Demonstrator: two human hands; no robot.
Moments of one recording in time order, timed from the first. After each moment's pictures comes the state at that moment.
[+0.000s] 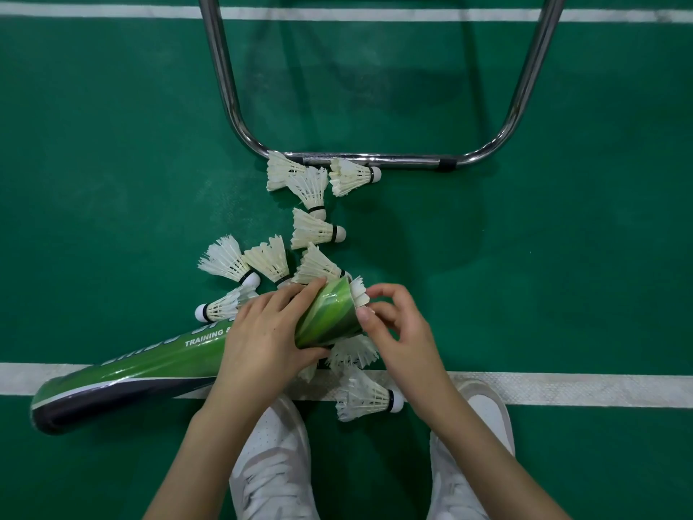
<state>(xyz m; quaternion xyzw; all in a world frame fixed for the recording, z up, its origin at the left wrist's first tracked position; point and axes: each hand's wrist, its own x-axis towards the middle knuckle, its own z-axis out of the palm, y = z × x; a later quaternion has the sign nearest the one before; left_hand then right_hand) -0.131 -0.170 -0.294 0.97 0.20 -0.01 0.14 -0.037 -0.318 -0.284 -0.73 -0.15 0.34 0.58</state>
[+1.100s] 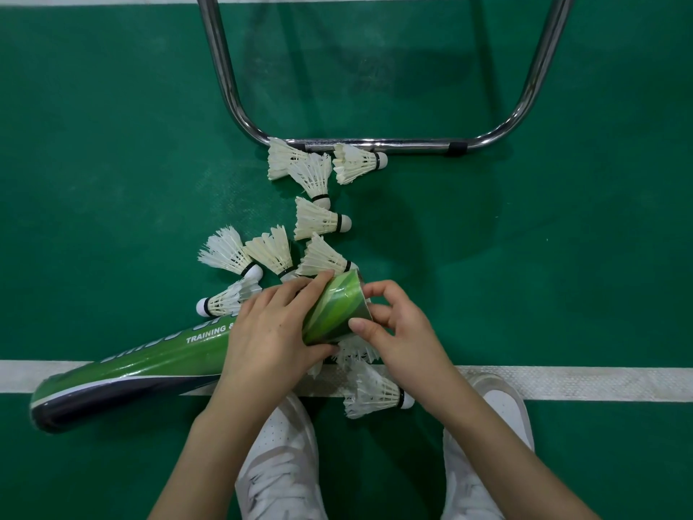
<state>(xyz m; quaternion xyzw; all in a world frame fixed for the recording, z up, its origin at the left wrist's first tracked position) -0.131 -0.175 -0.294 0.97 0.20 -0.02 0.15 -0.037 -0.312 -0.288 -0.69 -0.15 0.43 0.57</state>
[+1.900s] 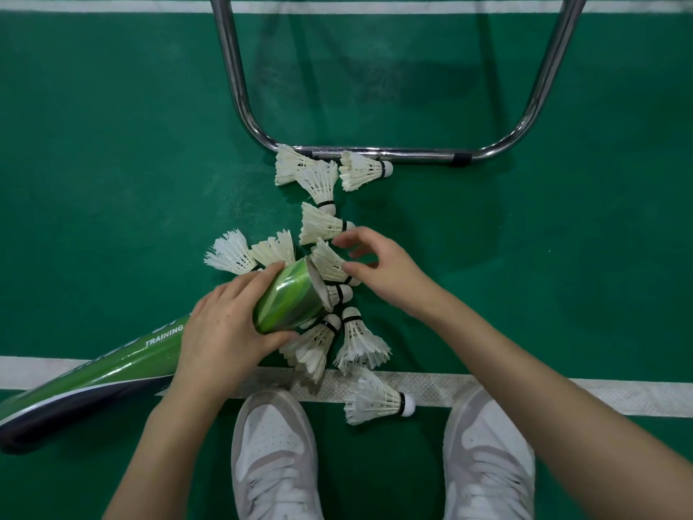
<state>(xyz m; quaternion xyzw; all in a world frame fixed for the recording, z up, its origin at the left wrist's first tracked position) -0.150 -0.135 -0.293 0.94 0.28 -0.03 0.18 0.030 -0.259 -0.311 -0.75 -0.30 0.38 0.46</state>
